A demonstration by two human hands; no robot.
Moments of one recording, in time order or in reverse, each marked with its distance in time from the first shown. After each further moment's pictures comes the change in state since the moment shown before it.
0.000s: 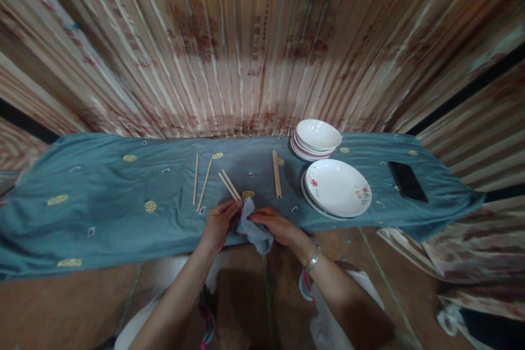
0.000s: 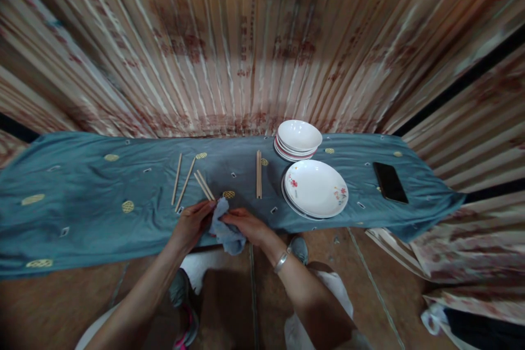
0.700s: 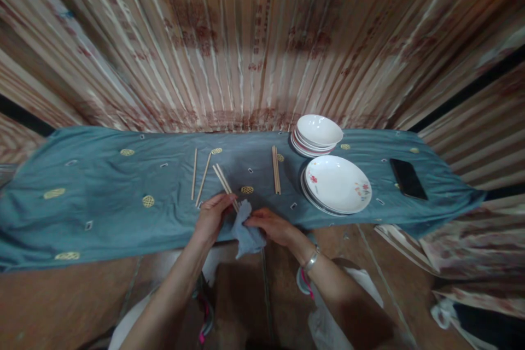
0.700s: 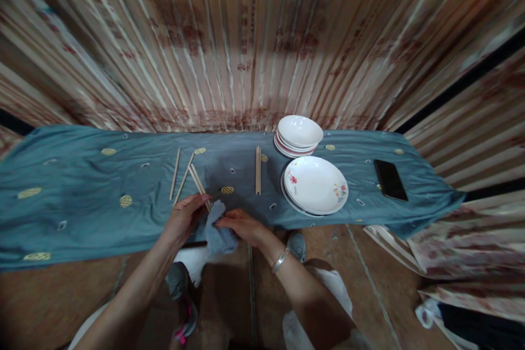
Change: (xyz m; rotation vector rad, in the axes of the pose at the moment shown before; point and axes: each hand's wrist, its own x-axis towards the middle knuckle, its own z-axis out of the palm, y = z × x) left_hand -0.002 0.016 0.000 -0.037 0.145 0.007; right_hand 0.002 0.013 -0.002 -0.001 -0.002 0.063
